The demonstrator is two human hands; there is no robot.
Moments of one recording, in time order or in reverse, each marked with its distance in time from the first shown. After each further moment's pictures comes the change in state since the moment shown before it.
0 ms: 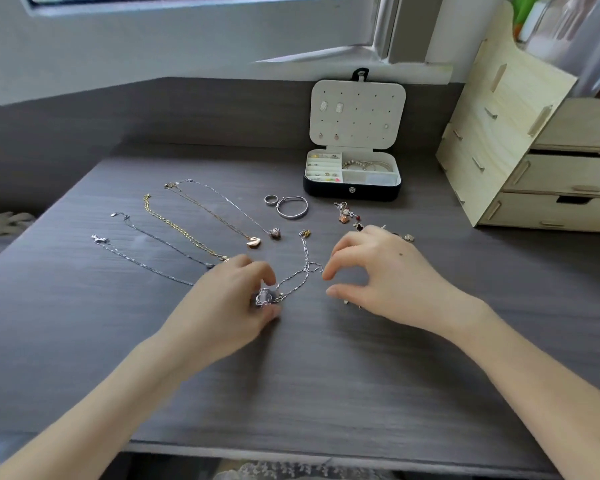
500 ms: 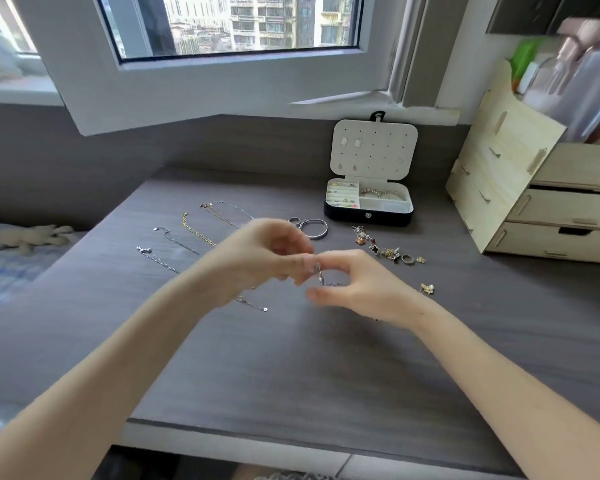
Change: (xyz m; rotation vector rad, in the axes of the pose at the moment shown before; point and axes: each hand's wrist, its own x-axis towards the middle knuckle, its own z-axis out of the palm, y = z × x) left_hand 0.020 0.022 -0.062 -0.731 -0.148 -0.089; right_hand 0.021 -0.030 0.011 0.612 -0.133 -0.006
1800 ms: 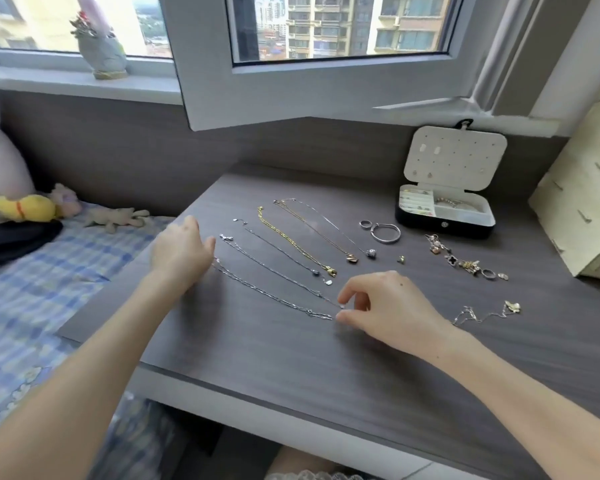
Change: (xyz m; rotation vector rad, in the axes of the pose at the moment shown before) left_hand -0.030 -0.132 -0.136 0.876 0.724 -0.468; right_hand 0.017 -0.025 0.061 -0.495 0.052 0.044
